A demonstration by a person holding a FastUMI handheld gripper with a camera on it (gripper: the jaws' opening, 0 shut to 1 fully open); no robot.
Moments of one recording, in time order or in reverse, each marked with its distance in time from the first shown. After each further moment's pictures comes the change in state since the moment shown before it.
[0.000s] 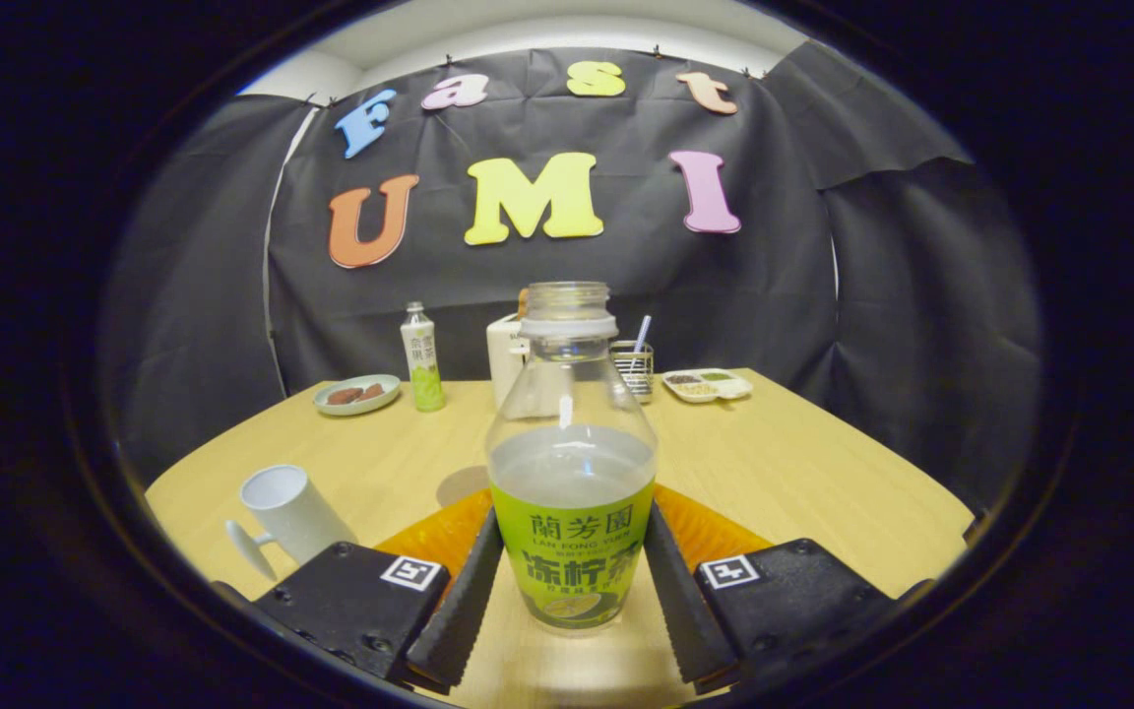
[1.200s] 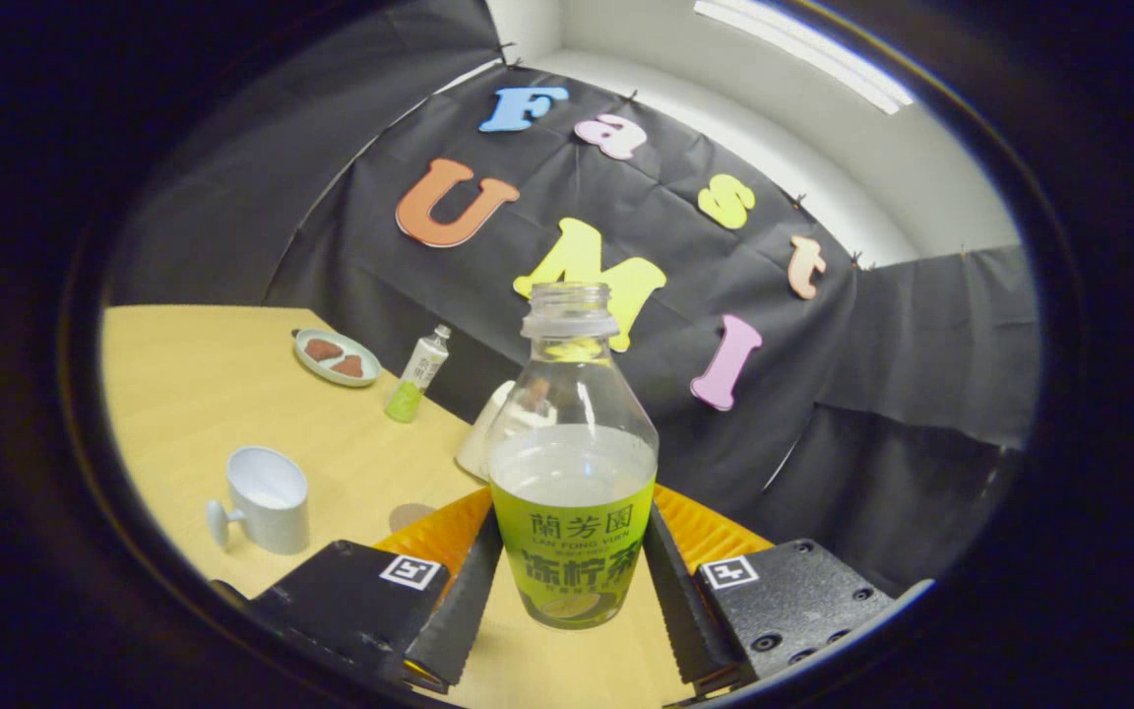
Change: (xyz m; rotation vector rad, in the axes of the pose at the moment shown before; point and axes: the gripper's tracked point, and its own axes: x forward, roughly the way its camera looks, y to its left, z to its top) arm -0.058 0.060 0.101 -0.640 -0.189 -0.275
